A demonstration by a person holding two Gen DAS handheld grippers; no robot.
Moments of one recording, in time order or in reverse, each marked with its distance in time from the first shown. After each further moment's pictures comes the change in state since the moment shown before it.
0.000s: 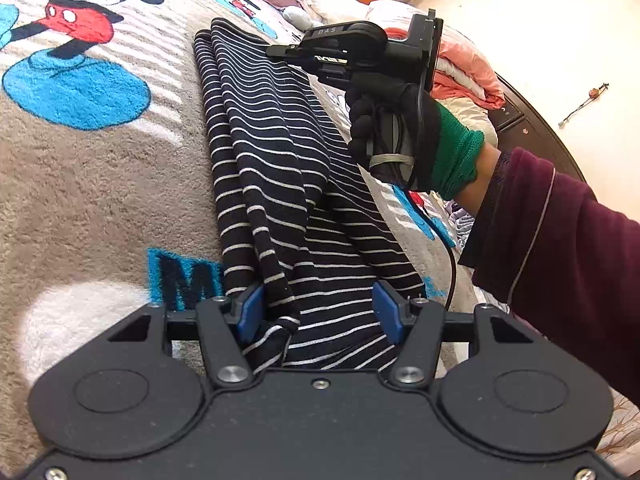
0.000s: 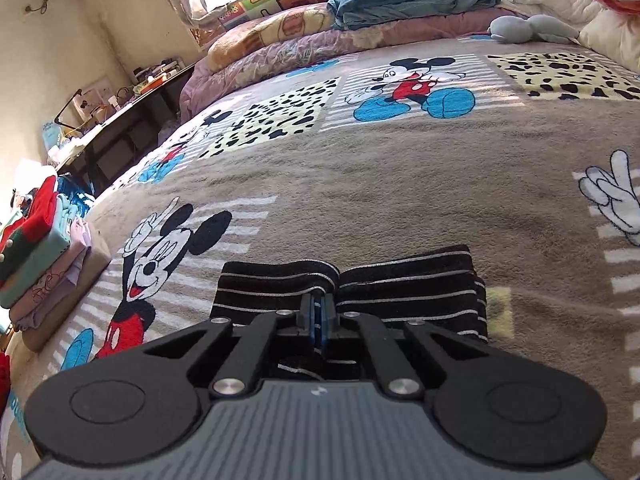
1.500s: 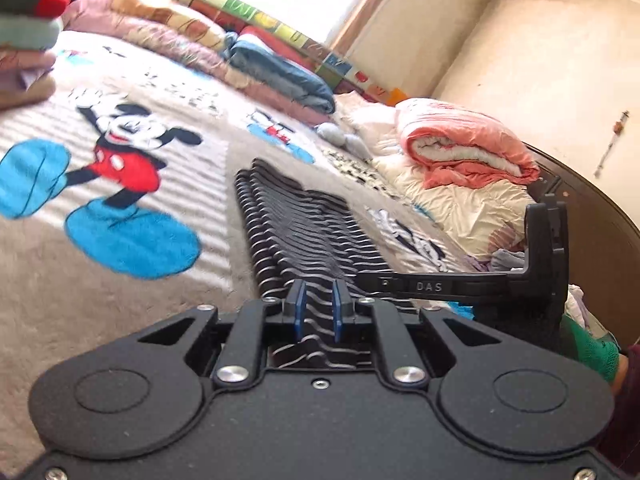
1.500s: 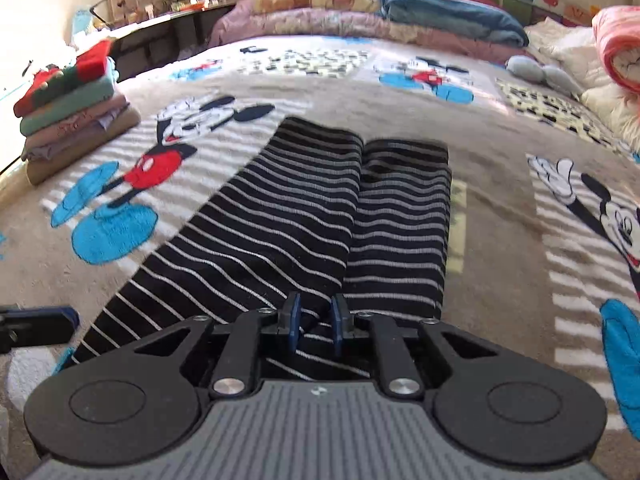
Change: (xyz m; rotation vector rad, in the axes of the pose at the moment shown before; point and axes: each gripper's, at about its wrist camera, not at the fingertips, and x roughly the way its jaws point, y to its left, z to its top) left arm -0.023 -0.031 0.006 0.168 -0.381 0.179; right arm -0.099 0.048 -0.106 -0.295 0.088 -0.141
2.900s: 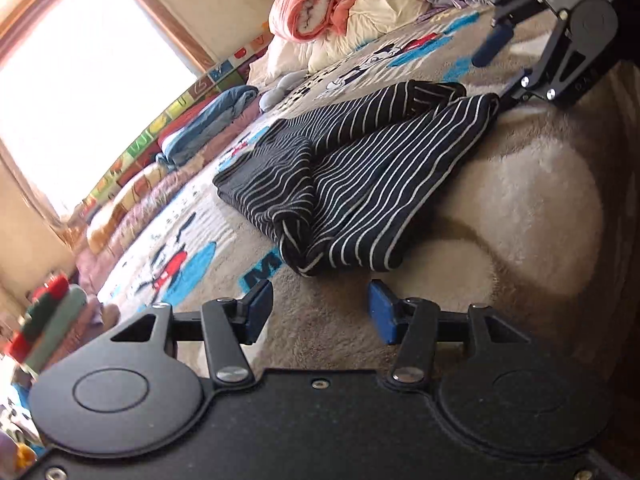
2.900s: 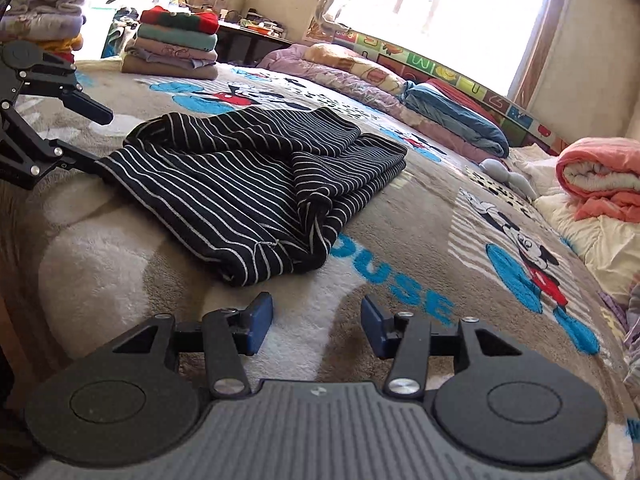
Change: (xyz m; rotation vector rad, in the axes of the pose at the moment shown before) left arm -0.039 -0.073 -0.148 1.165 0.140 0.374; right arm -0.133 0.015 -0.205 -0.455 -0.222 -0.180
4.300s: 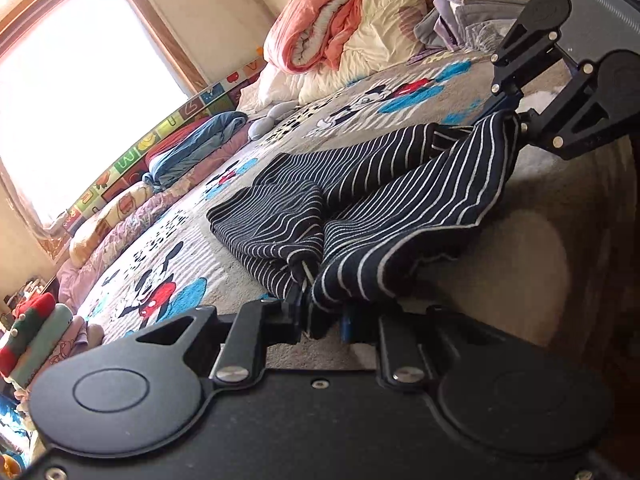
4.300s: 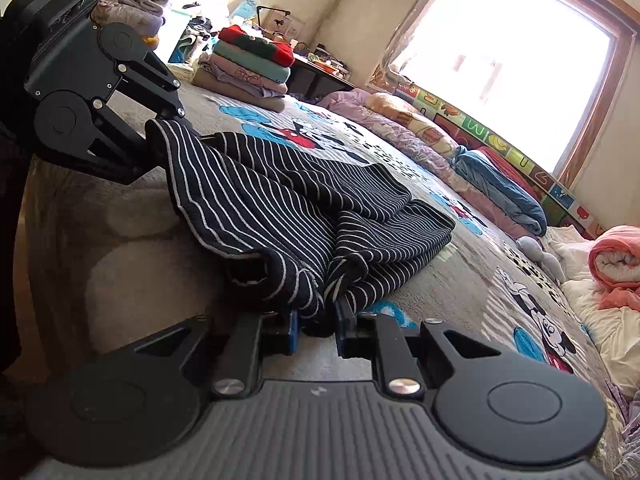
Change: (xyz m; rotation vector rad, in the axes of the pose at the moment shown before) left arm -0.029 0.020 0.020 -0.101 -0.090 -0.101; right arm -0.036 0.022 0.017 -0.140 -0.145 0.119
